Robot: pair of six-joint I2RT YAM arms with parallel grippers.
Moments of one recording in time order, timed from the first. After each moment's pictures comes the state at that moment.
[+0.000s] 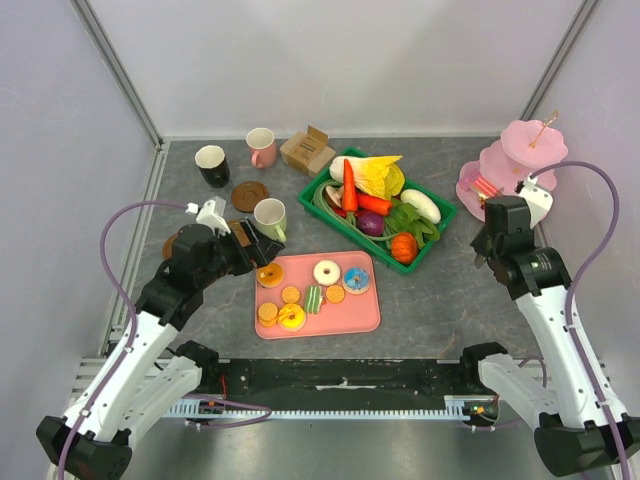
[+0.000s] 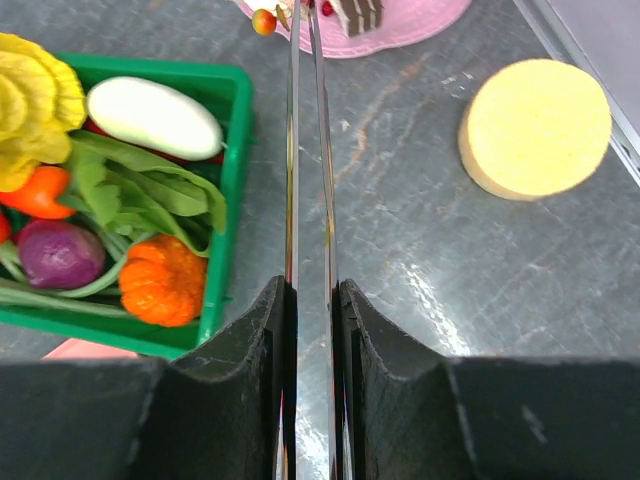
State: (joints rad) left arm -0.40 0.71 0.73 -0.46 0.14 -0.70; right arm 0.21 0.89 1.04 -0.86 0.48 0.58
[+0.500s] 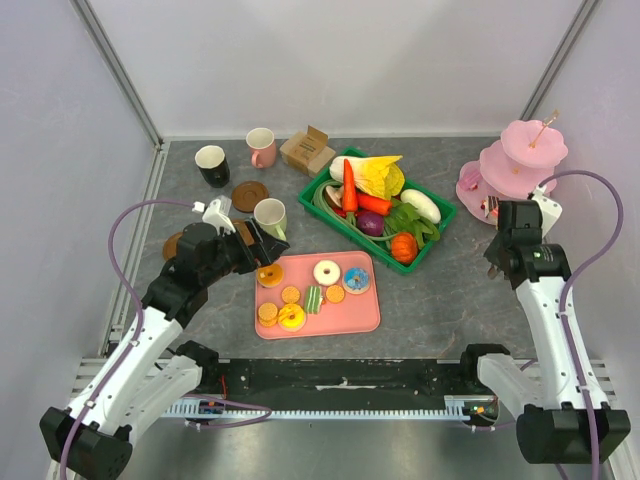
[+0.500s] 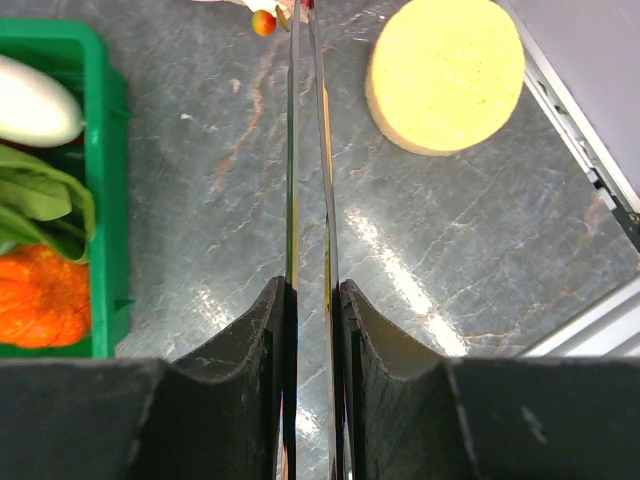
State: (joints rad) left arm -0.40 0.75 0.70 -0.38 0.18 -0.71; right arm 0.02 0.92 0.98 -0.93 0.42 0.50
